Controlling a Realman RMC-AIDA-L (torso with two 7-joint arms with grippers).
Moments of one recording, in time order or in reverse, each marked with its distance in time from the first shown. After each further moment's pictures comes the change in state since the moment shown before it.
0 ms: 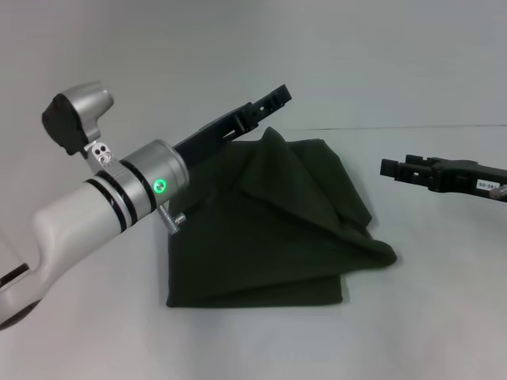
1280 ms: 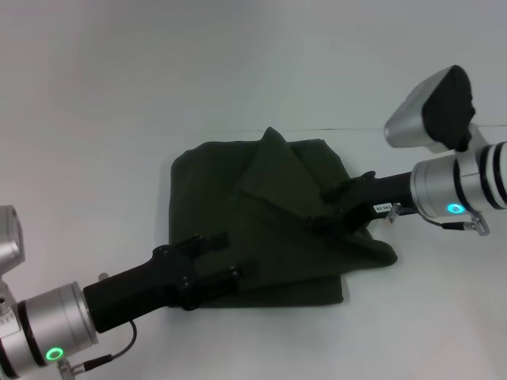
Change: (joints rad) left arm 0.428 -0.001 0.109 0.288 0.327 0.529 0.153; right arm 0.195 0.153 -0.089 -0.211 -0.627 0.031 0.119
